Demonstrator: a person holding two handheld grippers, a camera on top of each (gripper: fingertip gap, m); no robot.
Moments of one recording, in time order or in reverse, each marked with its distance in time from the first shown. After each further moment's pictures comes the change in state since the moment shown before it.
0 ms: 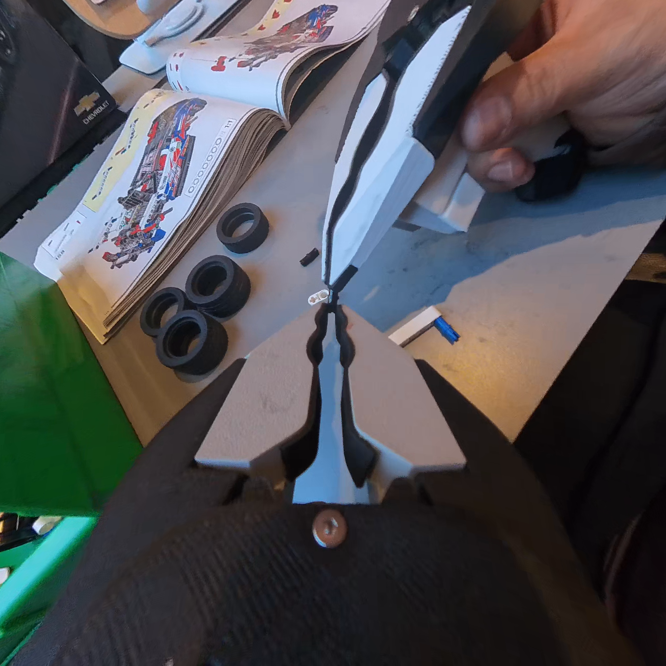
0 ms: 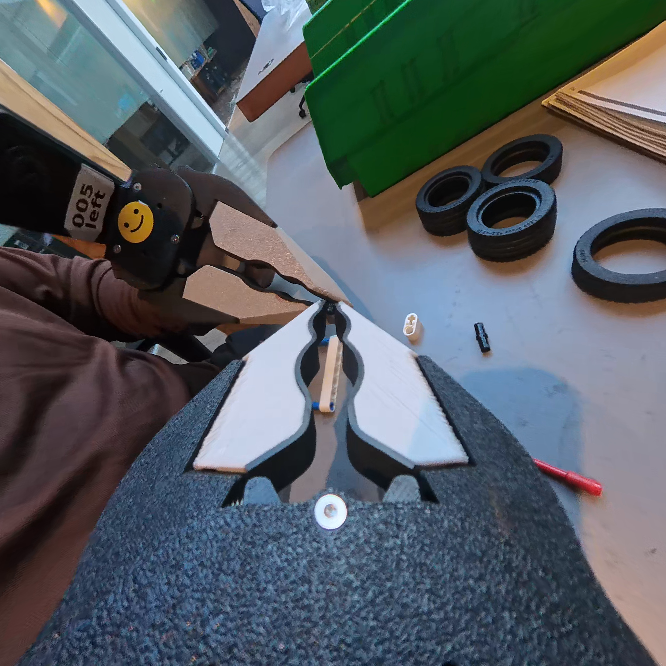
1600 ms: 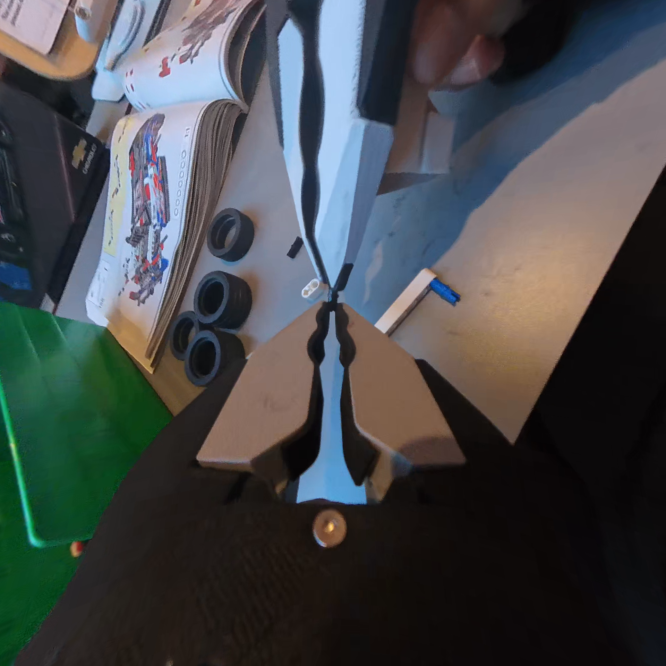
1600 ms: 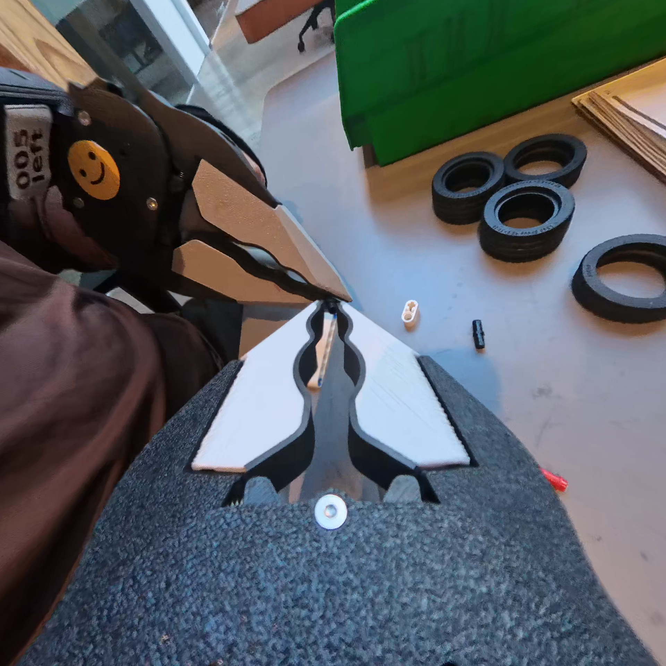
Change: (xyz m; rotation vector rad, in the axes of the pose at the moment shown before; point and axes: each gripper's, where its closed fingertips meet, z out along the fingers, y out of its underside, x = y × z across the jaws) left arm 0.008 0.008 0.002 -0.127 -0.010 0.306; right arm -0.002 0.015 -0.002 -0.117 0.024 -0.172
